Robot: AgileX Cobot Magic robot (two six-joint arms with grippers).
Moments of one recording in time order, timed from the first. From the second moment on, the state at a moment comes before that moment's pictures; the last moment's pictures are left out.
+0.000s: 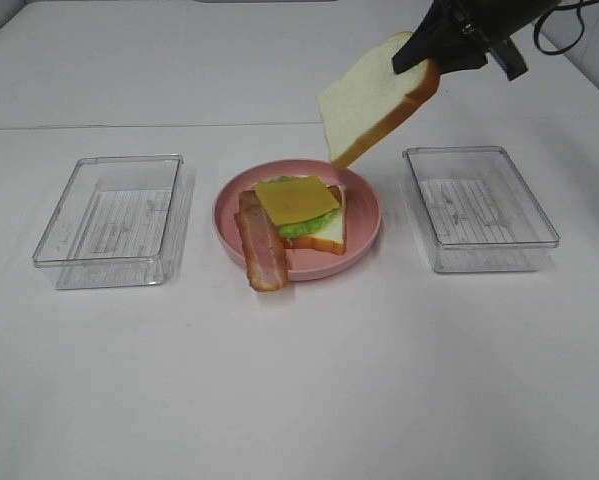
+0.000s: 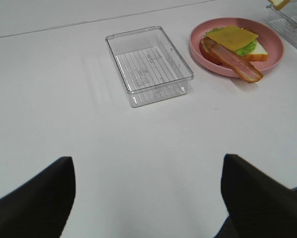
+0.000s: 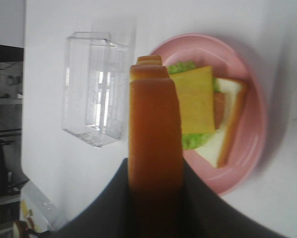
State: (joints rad) left arm -0.43 0.00 -0.50 0.13 1.06 -0.15; right arm 0.06 2.10 -1.80 0.89 1.16 -0.30
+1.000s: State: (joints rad) left arm -0.43 0.00 -0.50 0.13 1.06 -0.15; right arm 0.22 2.30 -1.61 1.27 0.88 -0.45
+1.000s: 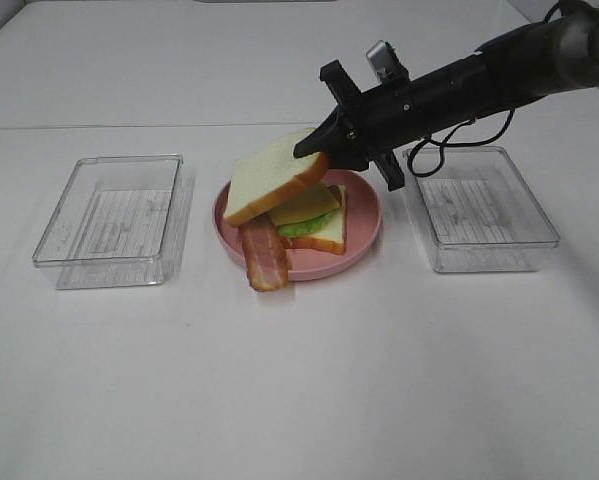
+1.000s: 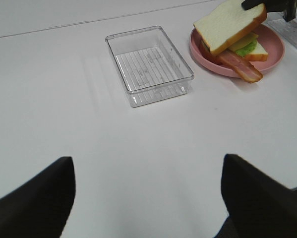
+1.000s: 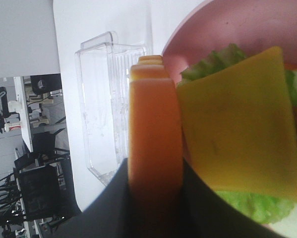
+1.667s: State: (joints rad) left arm -0.43 0.00 -0.50 0.13 1.06 -0.15; right arm 0.22 2.29 -1.61 1.09 0.83 -0.40
